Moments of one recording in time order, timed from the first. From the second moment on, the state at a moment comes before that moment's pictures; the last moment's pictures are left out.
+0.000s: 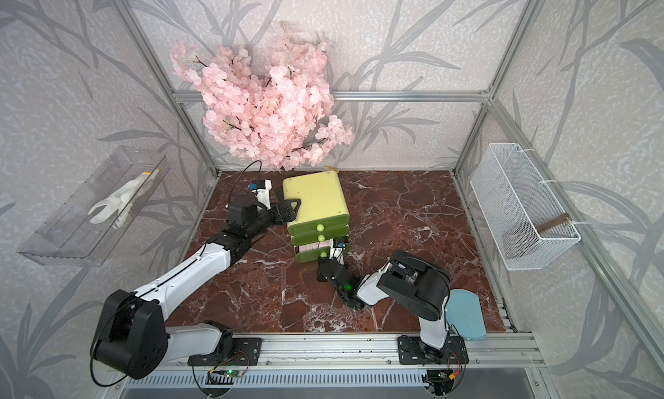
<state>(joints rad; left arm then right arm) -0.32 1.30 0.82 0.12 0.17 -0.47 1.03 1.88 0.65 0.72 0.40 0.82</state>
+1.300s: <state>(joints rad) -0.32 1.07 0.77 0.09 0.16 -0.49 0.98 1.63 0.61 0.66 0.32 0.65</state>
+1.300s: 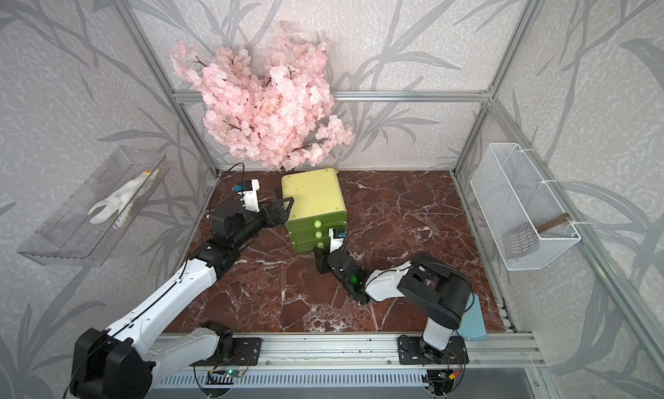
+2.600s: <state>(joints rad) -0.33 0.15 0.68 -0.58 0.03 -0.21 0.35 0.69 0.09 0.48 0.71 -0.17</state>
